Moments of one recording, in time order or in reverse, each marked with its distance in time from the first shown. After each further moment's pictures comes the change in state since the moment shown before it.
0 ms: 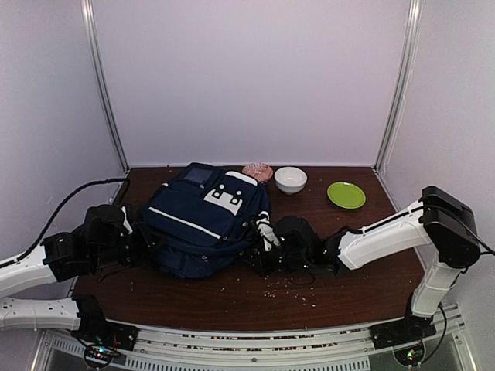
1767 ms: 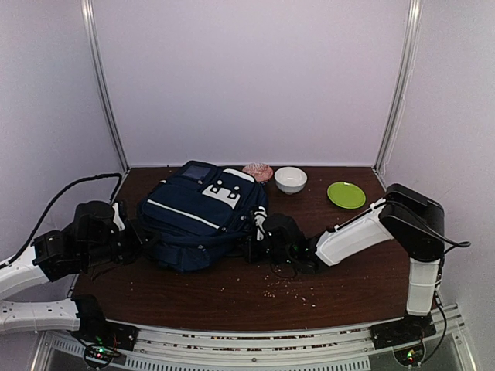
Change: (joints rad) left arm 0.000 -0.063 0.040 -0.071 -0.005 0.019; right arm -0.074 0.225 0.109 0.190 0.073 0.165
